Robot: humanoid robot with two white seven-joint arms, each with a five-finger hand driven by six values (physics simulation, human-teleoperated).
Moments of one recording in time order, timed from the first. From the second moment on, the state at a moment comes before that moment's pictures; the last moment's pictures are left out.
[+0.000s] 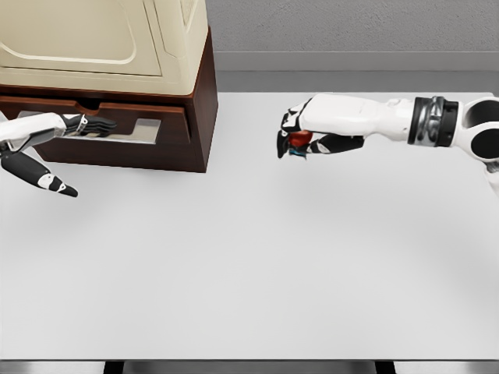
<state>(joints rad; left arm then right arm) -0.86 1.17 -1.07 -1.42 0.71 -0.47 -0.60 -0.85 -0.70 0.77 -1.52 0.04 -0.51 0.61</state>
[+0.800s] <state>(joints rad) -0.84 1.22 -1.07 -1.47 0.72 -0.48 -0.60 -0.89 -0.66 0.78 -1.52 0.04 -0.49 0.61</state>
